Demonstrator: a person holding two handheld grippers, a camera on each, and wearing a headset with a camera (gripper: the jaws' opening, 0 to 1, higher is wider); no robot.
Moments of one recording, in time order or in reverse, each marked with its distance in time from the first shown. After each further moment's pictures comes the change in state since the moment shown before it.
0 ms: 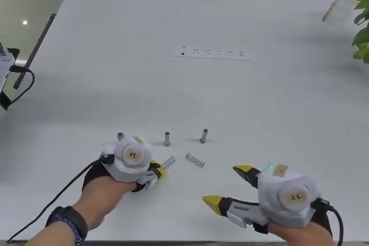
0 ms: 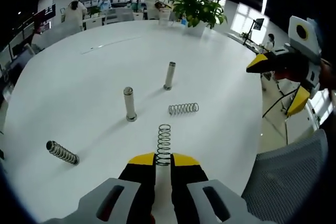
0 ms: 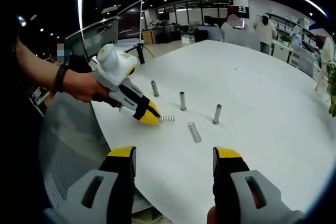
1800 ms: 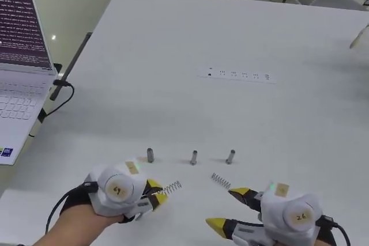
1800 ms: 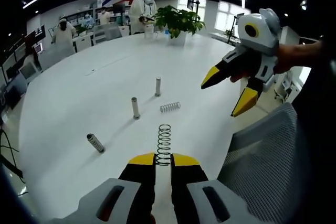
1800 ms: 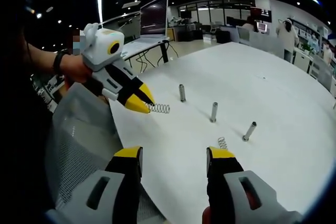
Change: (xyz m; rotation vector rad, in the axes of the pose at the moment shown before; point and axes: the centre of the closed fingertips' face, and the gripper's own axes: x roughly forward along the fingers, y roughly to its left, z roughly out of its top) left arm -0.093 -0.005 -0.003 0.139 -0.079 -0.040; right arm 0.034 0.050 0.020 -0.095 0.023 0.159
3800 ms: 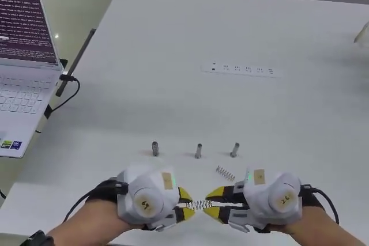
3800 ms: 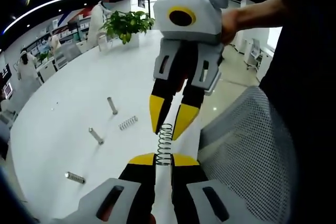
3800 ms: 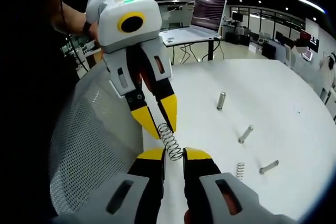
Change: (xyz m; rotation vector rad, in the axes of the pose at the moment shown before) left arm 0.001 -0.073 0.023 0.301 0.016 -0.212; right arm 0.013 0.040 0.004 -0.315 0.082 0.267
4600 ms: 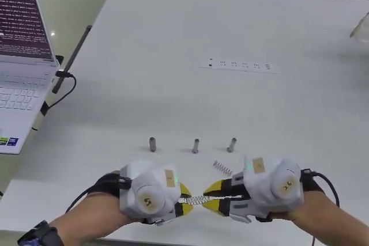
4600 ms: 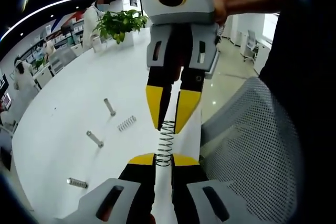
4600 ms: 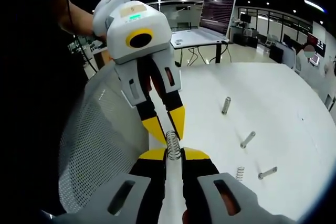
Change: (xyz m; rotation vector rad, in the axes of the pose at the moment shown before) left arm 0.007 0.000 -0.002 0.062 0.024 -0.004; right arm -0.009 0.005 0.010 -0.034 0.007 0.055
